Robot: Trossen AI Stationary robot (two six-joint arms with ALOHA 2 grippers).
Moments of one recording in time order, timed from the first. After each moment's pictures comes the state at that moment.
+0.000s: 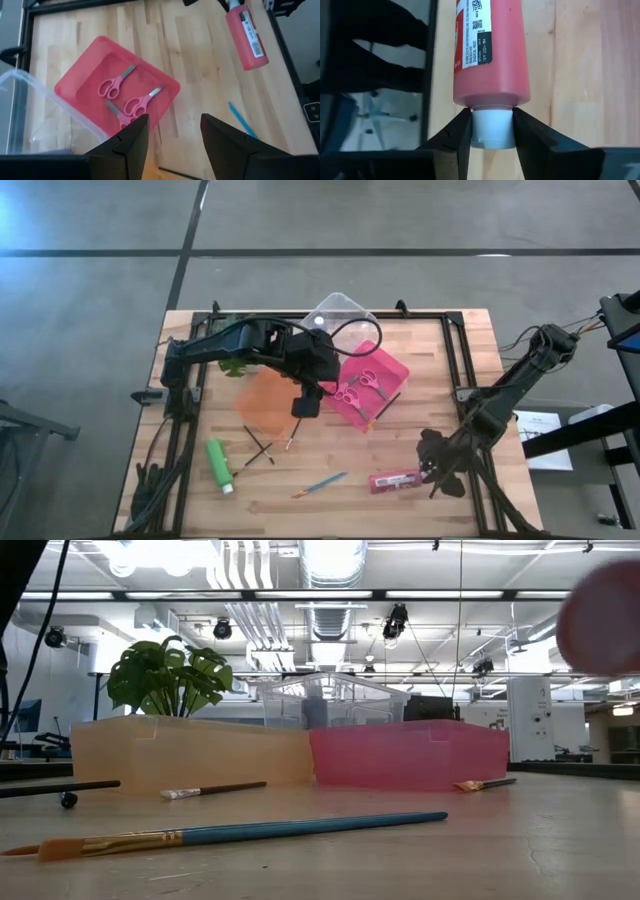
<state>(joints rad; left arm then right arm) -0.04 1.95 2.35 -1.35 0.01 0.10 0.80 1.07 0.63 -0.44 0.00 0.90</state>
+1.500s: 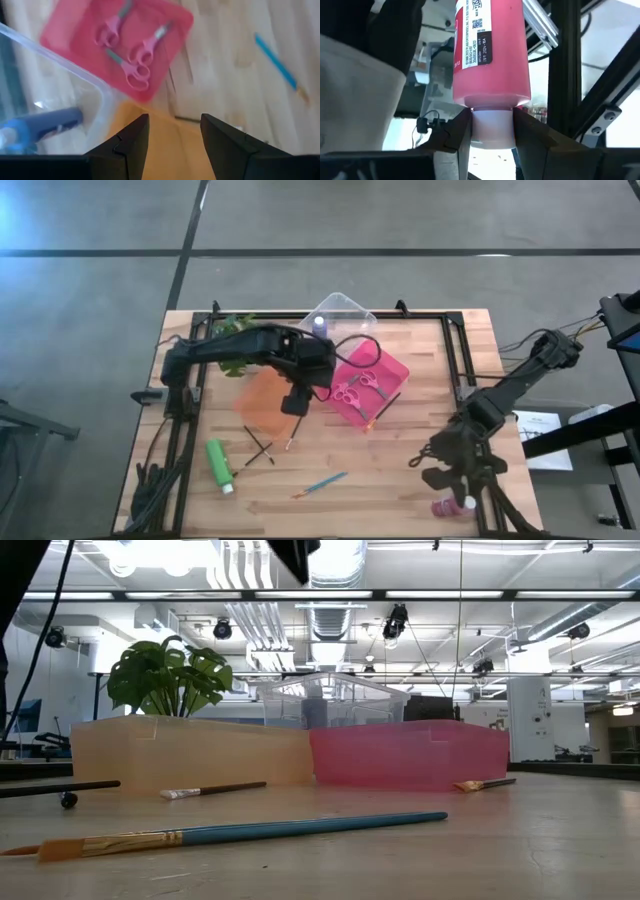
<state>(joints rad) 0.00 1.95 2.17 -1.46 -0.03 0.25 0.64 1.16 0.94 -0.64 -0.87 2.29</state>
